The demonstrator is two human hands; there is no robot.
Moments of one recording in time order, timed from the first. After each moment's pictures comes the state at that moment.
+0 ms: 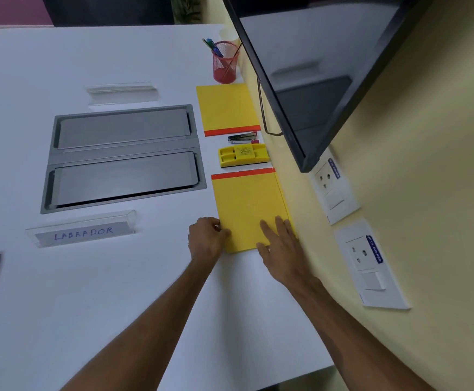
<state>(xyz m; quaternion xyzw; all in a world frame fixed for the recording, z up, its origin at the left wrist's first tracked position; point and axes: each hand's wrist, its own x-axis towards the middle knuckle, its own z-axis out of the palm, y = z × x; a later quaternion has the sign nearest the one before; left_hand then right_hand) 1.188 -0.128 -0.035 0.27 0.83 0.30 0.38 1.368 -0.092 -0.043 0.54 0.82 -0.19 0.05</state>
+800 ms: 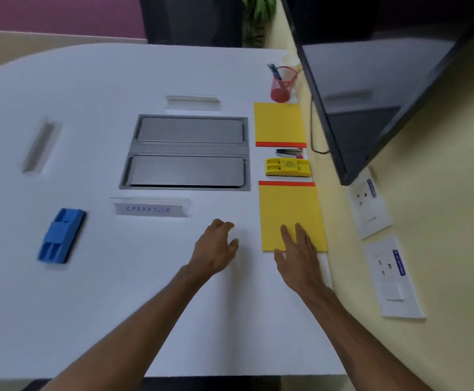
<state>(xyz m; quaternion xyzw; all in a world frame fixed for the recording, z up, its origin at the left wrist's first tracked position) 1.147 -0.215 0.010 0.46 0.82 0.17 0.31 1.341 -0.124 -0.012 0.50 0.84 -0.19 0.05</state>
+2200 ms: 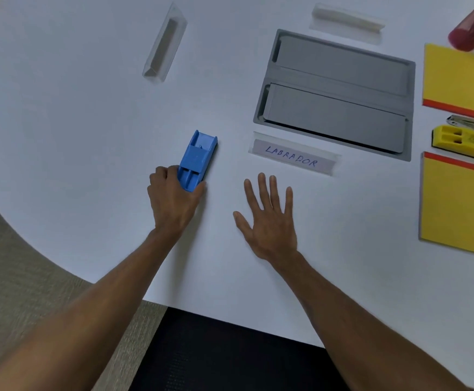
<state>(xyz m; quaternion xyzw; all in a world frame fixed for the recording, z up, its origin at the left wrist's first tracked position) 0.865 -0.466 -0.071 0.18 0.94 0.28 0.11 1.042 -0.337 -0.120 0.26 0.96 -0.07 0.01</state>
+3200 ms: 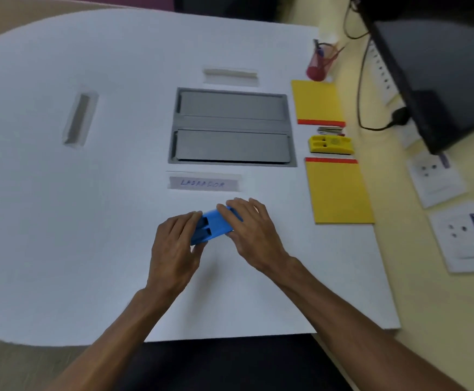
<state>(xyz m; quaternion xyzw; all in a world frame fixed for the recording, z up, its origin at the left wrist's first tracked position) 1.011 -0.414 0.020 0.53 0.80 0.26 0.02 1.150 -0.273 0.007 0.21 0.97 -0.06 -0.14</state>
